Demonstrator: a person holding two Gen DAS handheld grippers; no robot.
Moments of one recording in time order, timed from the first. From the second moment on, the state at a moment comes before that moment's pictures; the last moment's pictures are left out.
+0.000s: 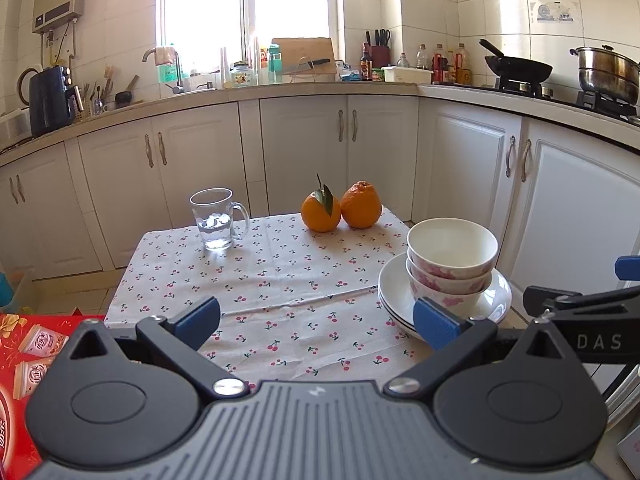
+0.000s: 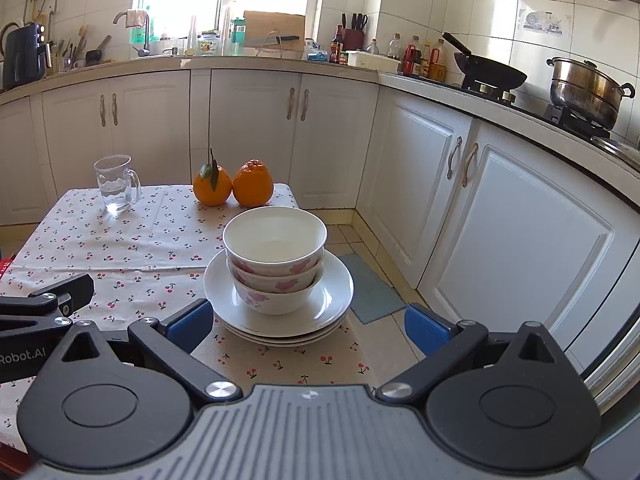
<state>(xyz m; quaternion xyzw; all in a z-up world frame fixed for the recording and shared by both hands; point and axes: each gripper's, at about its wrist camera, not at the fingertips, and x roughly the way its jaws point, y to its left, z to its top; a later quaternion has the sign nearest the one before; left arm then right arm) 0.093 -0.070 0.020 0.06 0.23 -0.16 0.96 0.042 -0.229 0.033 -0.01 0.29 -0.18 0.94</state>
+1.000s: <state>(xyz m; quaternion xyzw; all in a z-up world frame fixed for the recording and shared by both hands) 0.091 -0.069 0.023 0.05 0.23 -0.16 0.96 0.042 -0.227 0.035 -0.01 0.29 -0.19 0.94</state>
